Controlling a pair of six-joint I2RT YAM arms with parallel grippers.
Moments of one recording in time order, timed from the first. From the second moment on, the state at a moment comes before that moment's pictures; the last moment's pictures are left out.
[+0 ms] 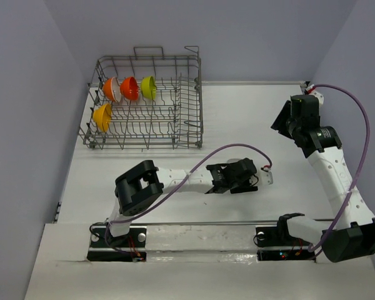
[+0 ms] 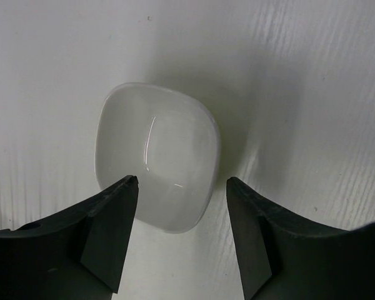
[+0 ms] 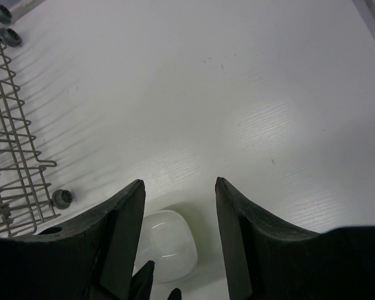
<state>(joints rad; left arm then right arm) -1.26 1.93 1.35 -0.18 -0.21 0.40 0.16 1.14 1.26 -0.77 0.34 0.54</state>
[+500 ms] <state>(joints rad) -1.26 2.02 1.38 -0.20 -0.21 0.41 0.16 1.14 1.26 -0.75 0.32 0.53</state>
